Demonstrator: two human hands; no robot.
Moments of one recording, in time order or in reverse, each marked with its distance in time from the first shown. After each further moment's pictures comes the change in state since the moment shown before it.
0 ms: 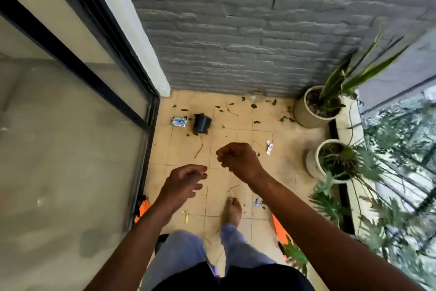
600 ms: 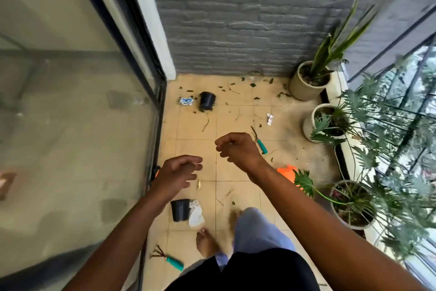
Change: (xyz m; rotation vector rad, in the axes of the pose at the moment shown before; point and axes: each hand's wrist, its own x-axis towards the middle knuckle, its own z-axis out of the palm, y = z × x) left_hand -0.191 -0.157 -0.061 0.096 0.007 0.126; right_hand -0.223 0.047 0.134 0.143 0.063 -0.002
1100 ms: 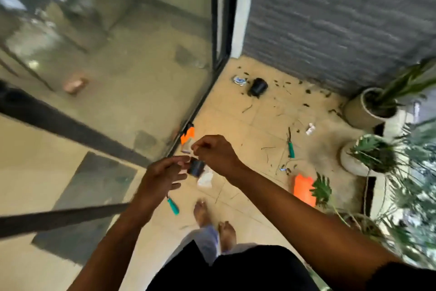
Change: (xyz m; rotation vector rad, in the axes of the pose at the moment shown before) left_hand -0.199 -0.127 0.026 -0.453 0.438 -0.083; right_hand -0.127 0.058 0.119 -0.415 -0.460 -0.166
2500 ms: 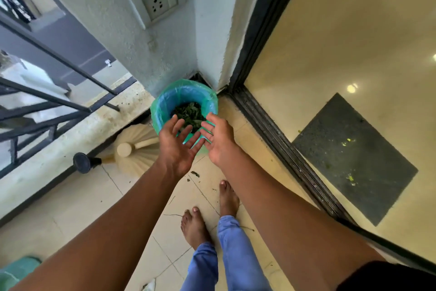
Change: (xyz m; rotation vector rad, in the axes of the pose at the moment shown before) left_hand -0.396 -0.818 -0.322 -2.179 1.587 0.051; right_hand -0.405 0.367 0.907 -0.587 -1.090 0.523
